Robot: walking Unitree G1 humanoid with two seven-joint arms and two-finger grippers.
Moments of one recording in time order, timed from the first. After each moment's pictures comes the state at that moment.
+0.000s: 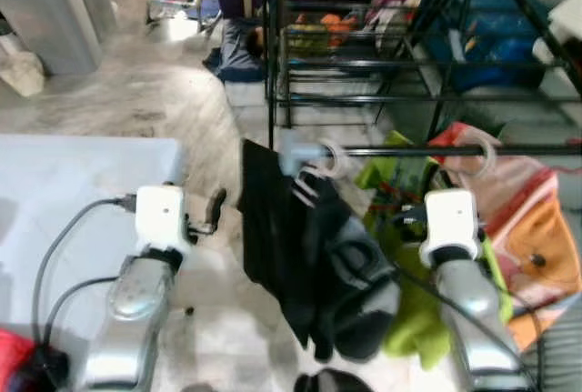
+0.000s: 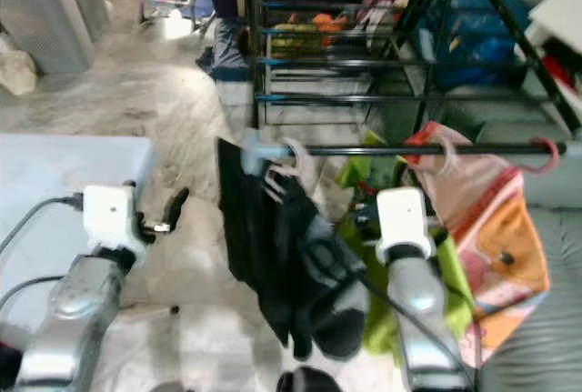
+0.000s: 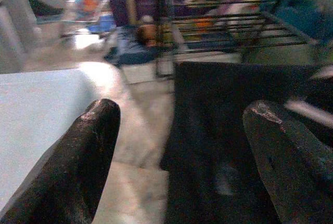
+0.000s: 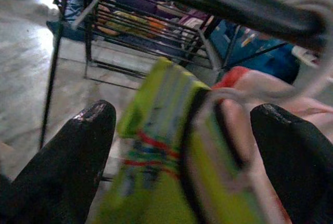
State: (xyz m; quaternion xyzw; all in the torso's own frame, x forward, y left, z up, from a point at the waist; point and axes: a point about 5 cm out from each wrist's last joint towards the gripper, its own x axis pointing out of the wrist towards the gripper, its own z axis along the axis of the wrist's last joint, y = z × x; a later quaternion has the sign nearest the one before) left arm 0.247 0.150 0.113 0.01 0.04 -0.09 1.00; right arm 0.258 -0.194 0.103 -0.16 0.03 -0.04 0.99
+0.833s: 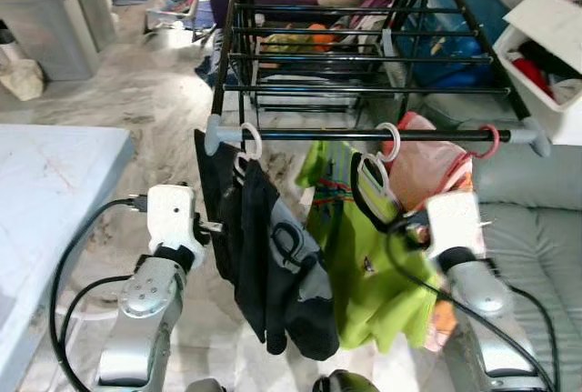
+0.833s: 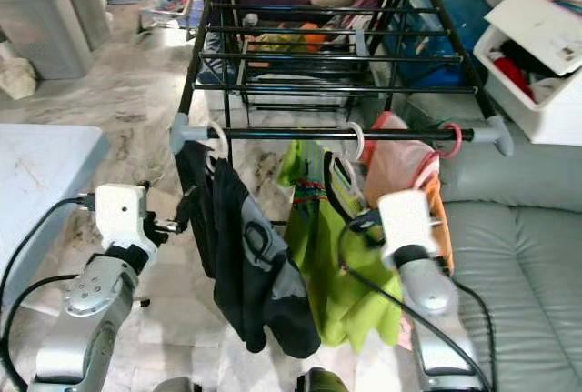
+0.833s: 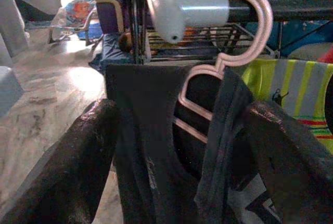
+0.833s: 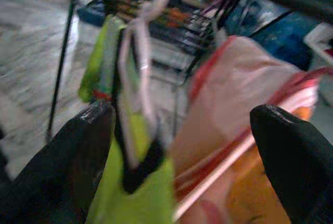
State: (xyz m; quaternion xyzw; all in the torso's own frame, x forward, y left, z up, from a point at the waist) left arm 0.249 0.152 0.113 0.00 0.03 -0.08 1.00; right arm 0.257 -0.196 0.093 -0.14 0.08 0.04 0.99
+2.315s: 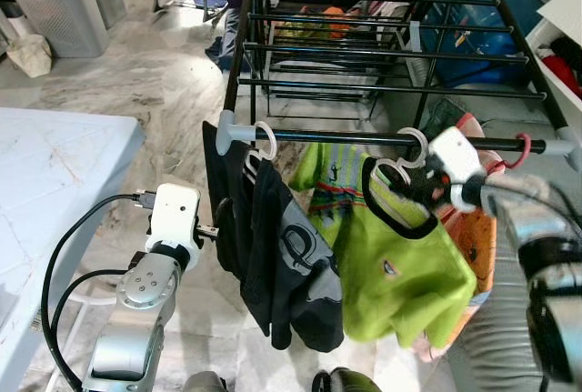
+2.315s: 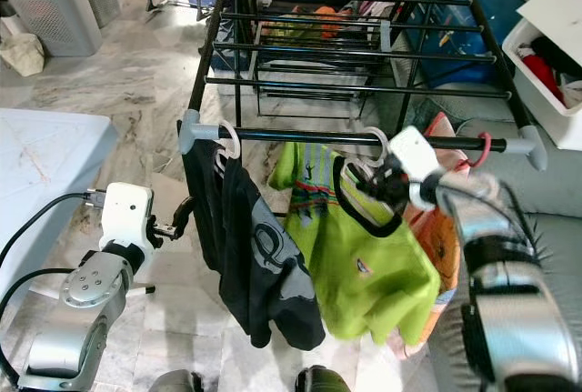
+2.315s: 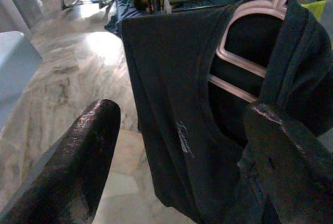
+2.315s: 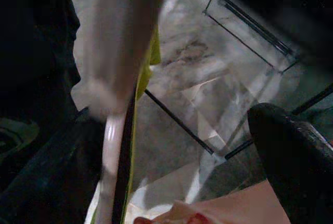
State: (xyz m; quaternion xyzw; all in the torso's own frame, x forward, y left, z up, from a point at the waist) left arm 0.252 0.157 0.109 0.07 0.10 -0.08 0.99; right arm 0.357 -0.252 0.136 -0.21 0.20 0.28 0.91
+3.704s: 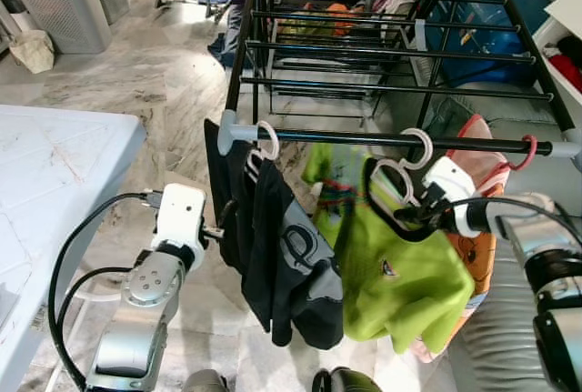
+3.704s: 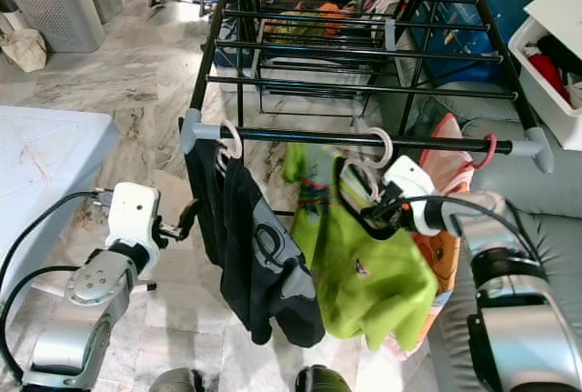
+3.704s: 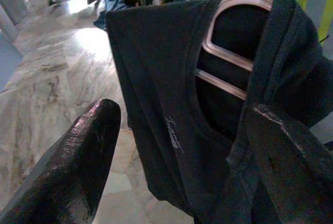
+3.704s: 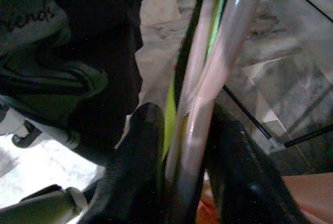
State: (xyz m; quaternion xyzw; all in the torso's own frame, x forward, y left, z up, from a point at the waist) left arm 0.254 0.151 0.106 0.07 0.10 -0.10 0.99; right arm 0.330 -0.255 0.103 -0.18 0.27 0.37 0.87
